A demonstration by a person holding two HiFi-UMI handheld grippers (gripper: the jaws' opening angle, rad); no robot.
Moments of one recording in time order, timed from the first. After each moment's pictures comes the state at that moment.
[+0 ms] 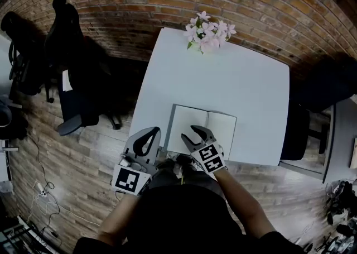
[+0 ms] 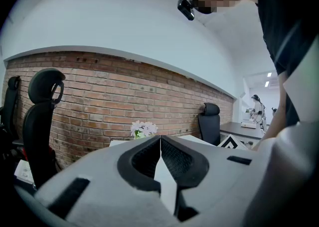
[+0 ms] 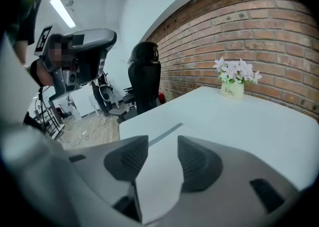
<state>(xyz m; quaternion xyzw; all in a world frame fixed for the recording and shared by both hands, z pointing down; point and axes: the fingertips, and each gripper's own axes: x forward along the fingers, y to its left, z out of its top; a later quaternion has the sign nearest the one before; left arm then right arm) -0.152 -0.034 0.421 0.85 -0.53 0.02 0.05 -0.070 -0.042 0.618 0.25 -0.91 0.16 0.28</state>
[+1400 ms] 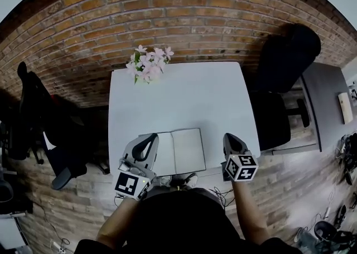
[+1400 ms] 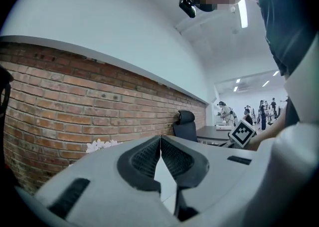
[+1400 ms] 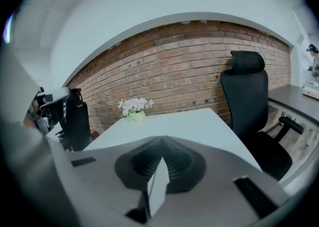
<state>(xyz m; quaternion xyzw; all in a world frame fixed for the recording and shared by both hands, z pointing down) -0.025 -0.094 0.385 0.92 -0.40 0.01 0.00 0.237 -0.082 0.521 0.62 -0.74 0.23 0.12</state>
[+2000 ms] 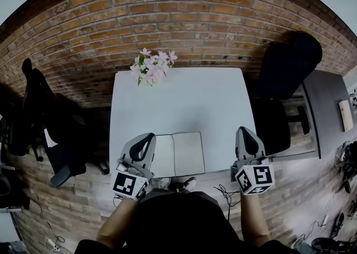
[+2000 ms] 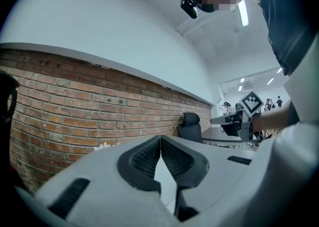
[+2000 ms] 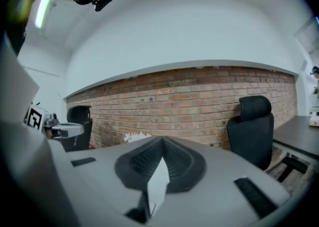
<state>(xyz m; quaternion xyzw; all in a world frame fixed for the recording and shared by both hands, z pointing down) -0.036 -0.096 0.374 0.91 -0.42 0.00 -0.01 0.232 -0.085 0.358 0.63 -0.78 0.06 0.04</state>
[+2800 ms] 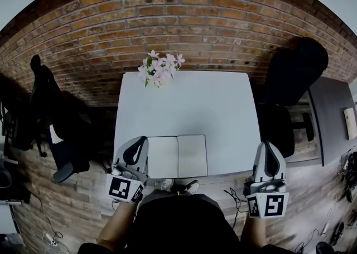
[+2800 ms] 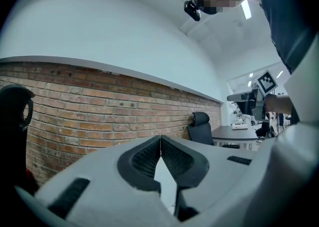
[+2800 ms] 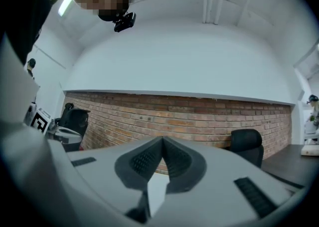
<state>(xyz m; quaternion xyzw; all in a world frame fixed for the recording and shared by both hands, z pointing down) -0.074 -0.085 0.364 0.88 -0.48 0.01 -0.02 0.239 -0.034 0.262 0.65 -0.76 -0.07 0.02</state>
